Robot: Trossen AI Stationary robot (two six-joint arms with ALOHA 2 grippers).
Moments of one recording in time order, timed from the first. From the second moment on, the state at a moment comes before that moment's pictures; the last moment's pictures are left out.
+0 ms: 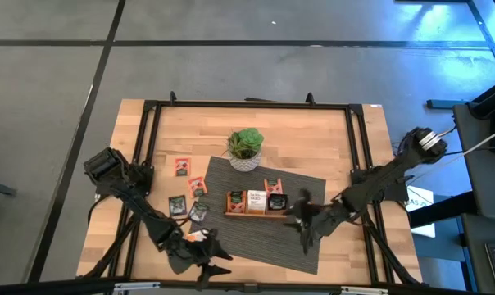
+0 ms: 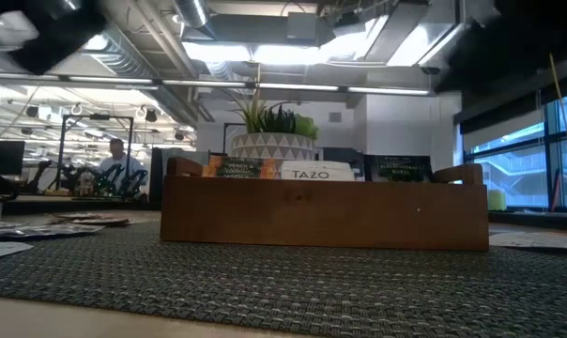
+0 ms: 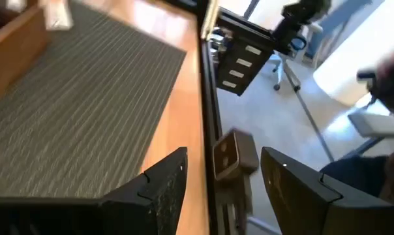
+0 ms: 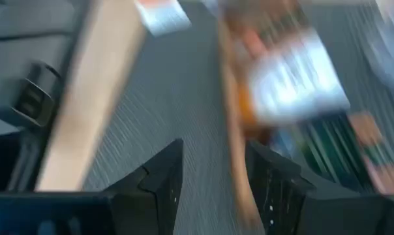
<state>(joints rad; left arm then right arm) -0.81 1.79 0.93 0.45 -0.51 -0.72 0.63 1.42 0.76 -0.09 0.45 0.53</state>
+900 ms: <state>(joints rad) -0.67 1.88 1.05 0.45 -0.35 -0.62 0.63 1.35 0.57 -0.48 0.28 1.32</state>
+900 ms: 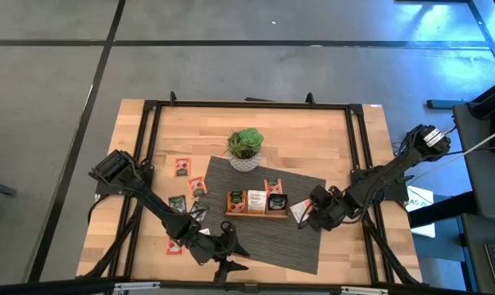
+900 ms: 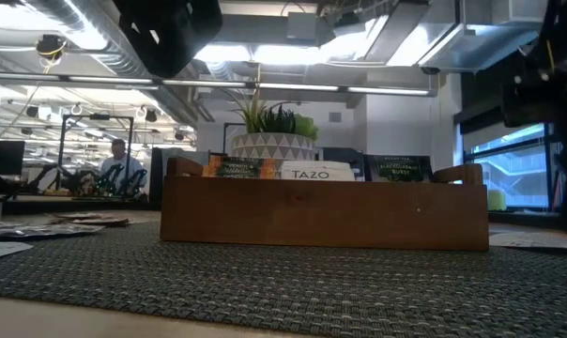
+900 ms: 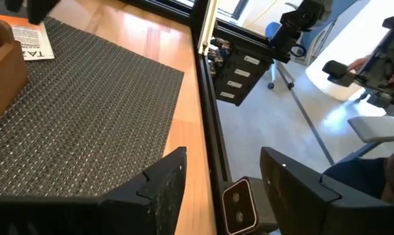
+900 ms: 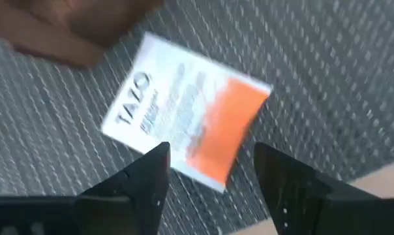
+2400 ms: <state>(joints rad) -0.67 1.87 1.05 0.41 -0.35 -0.62 0.63 1.43 0.54 -0.37 0.31 1.20</state>
